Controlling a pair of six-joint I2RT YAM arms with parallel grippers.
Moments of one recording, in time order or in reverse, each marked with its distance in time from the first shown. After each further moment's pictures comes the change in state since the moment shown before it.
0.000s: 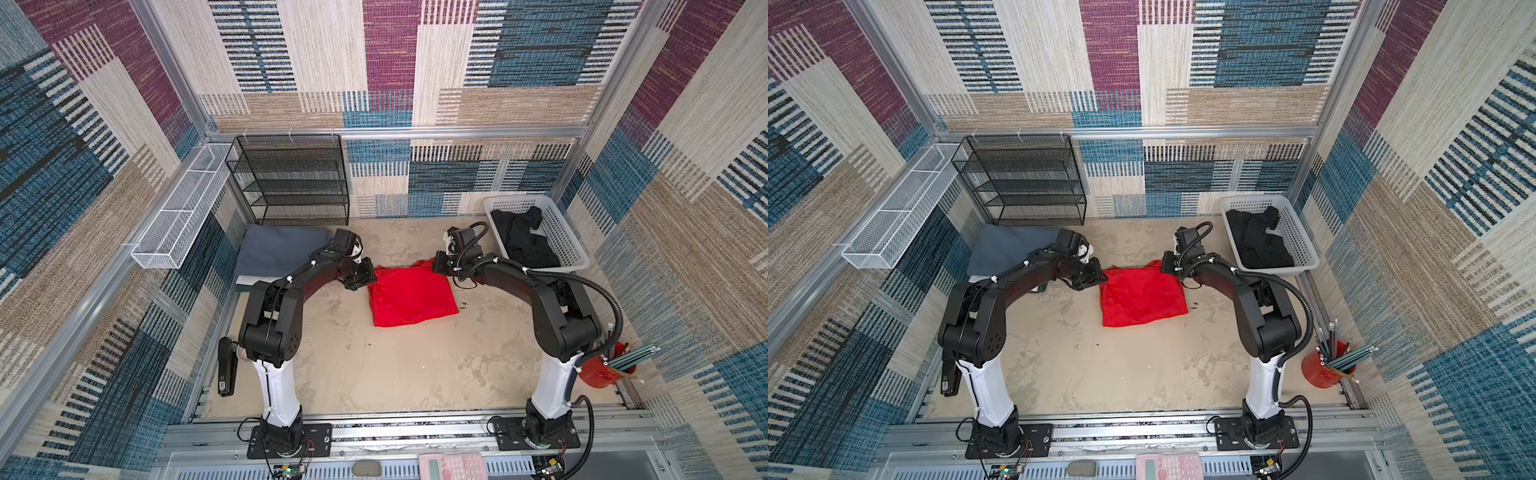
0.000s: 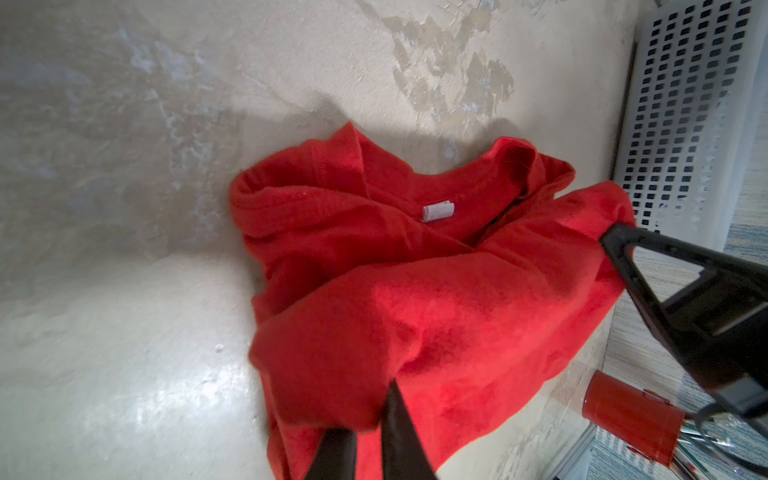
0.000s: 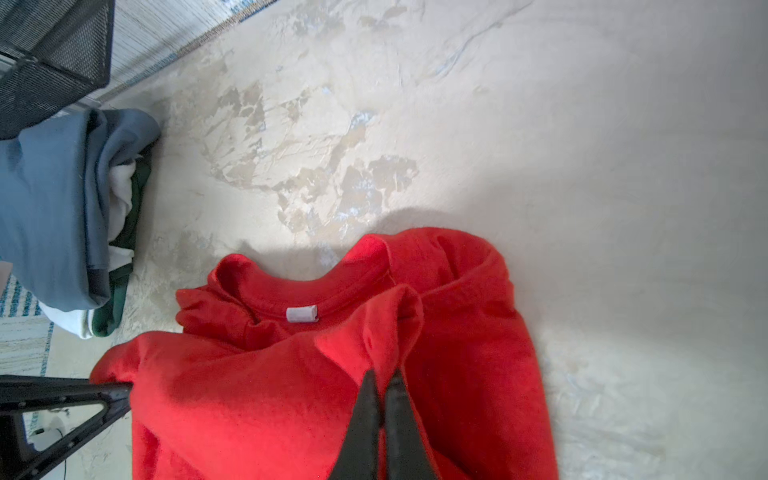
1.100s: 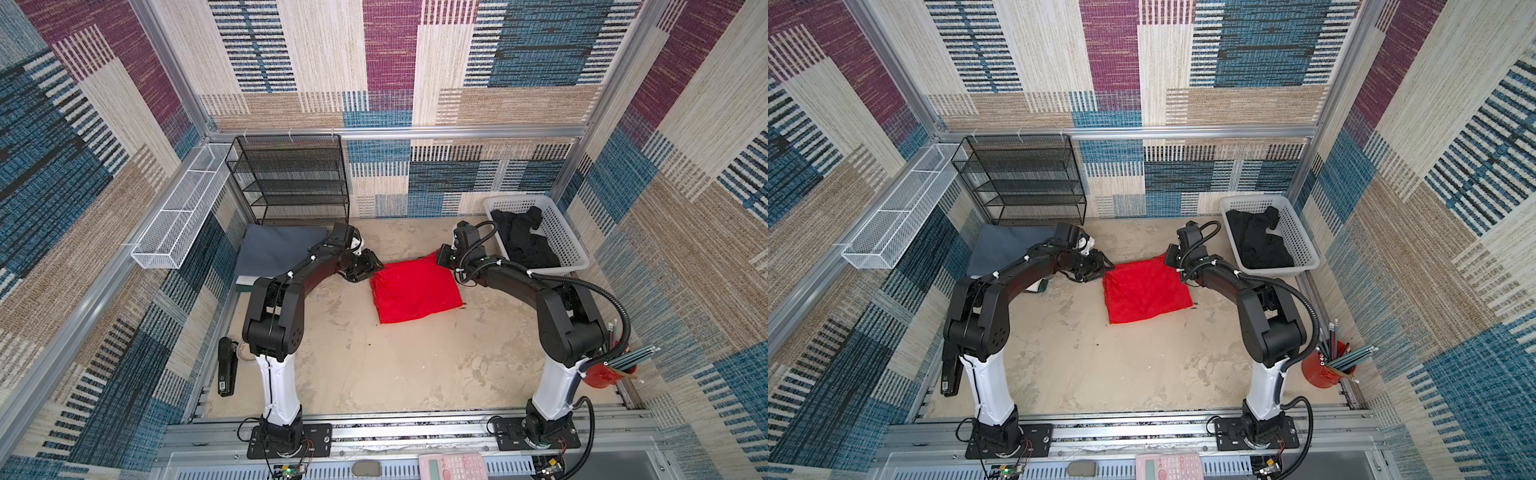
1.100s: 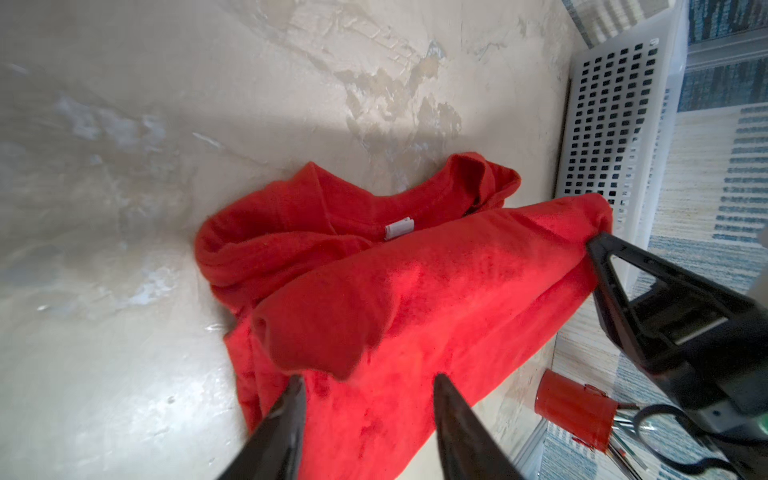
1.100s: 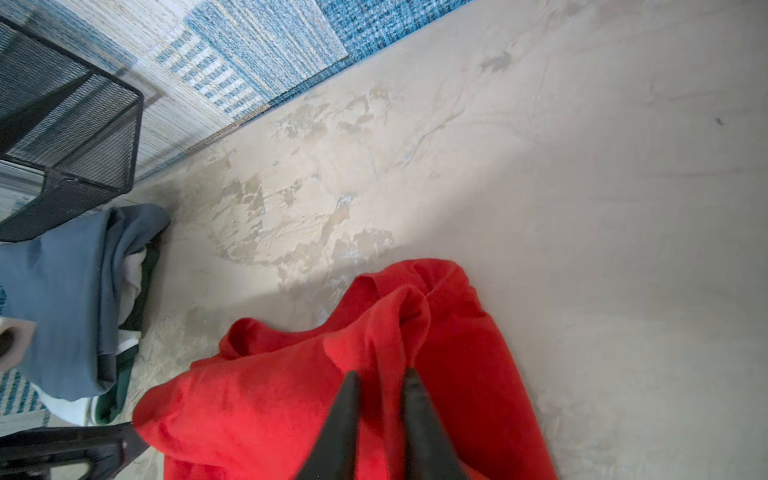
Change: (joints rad) left arm 0.028 0.045 0.090 0.014 0.051 -0.043; right arm 0.000 -0.006 -0.005 0.107 0.139 0.083
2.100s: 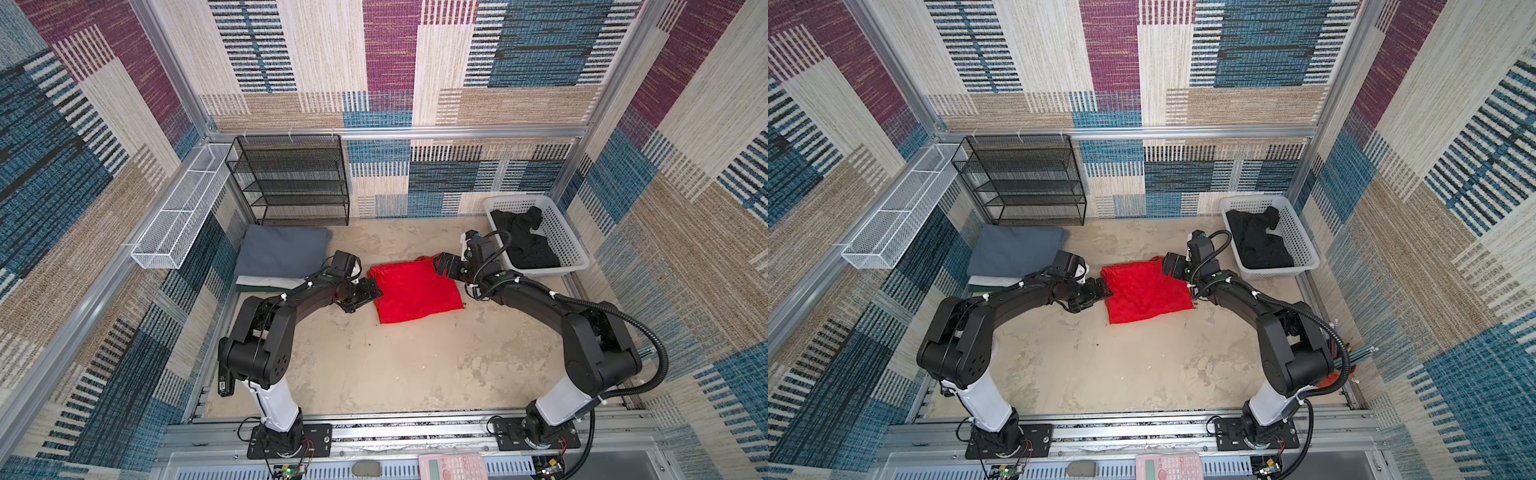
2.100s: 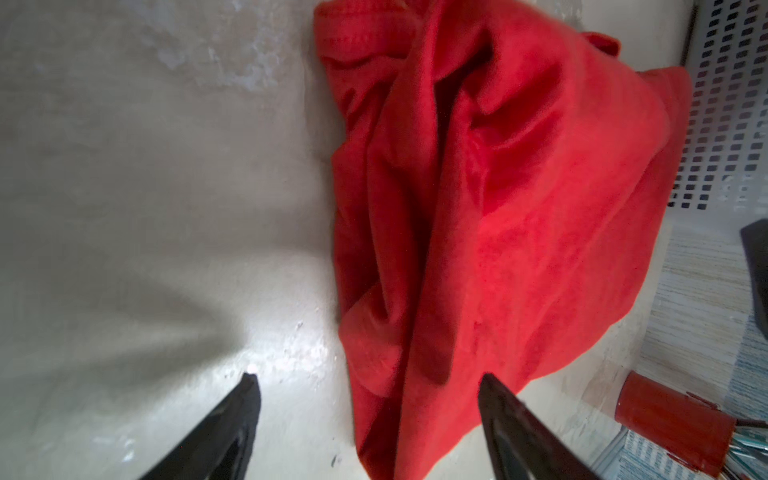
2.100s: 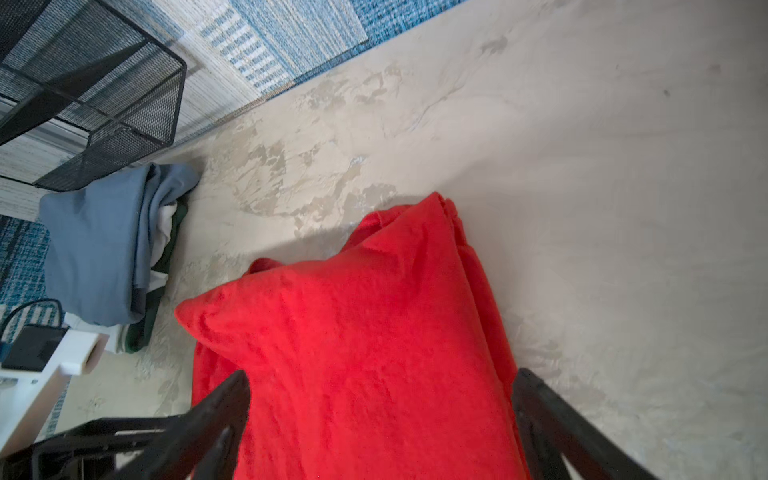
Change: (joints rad) left arm -0.071 -0.200 -0.409 0.157 -0.128 -0.039; right arm -0.001 -0.251 -0.266 0.036 -0.063 -0.037
